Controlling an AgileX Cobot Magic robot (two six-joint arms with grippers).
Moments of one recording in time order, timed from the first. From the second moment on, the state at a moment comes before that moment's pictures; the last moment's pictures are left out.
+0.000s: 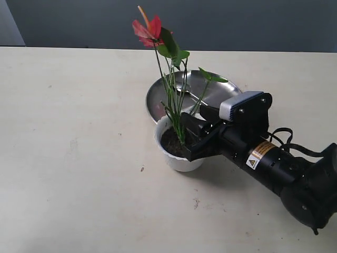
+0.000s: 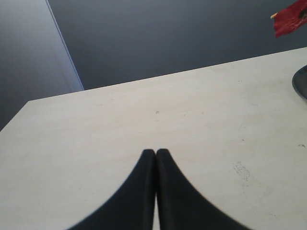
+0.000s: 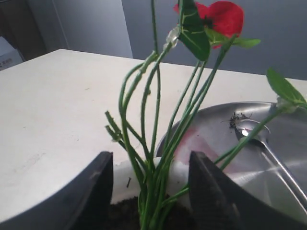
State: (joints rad) left arm -0.04 0.00 0.00 0.14 0.25 0.03; right arm 0.76 1.85 -0.38 -0.03 -1.22 0.16
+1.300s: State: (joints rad) left arm -0.04 0.00 0.00 0.14 0.25 0.03; right arm 0.76 0.77 -0.38 0.69 -0.06 -0.60
